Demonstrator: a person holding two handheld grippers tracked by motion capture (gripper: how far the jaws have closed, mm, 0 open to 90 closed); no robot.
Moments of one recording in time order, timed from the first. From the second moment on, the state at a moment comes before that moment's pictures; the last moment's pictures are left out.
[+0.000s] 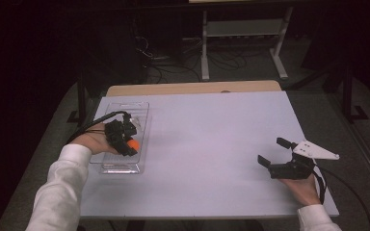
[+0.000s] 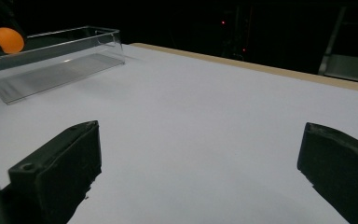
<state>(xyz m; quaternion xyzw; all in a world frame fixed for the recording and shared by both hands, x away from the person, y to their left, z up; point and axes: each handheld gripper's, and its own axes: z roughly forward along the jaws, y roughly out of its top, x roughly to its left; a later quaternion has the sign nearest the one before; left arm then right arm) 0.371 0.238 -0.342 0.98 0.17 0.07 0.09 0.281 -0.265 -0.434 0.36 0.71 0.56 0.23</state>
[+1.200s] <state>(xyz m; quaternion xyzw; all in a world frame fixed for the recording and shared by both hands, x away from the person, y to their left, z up) 0.375 0.245 -0.378 0.98 0.18 0.05 0.10 0.281 -0.266 -0.434 0.36 0.71 0.56 0.23</state>
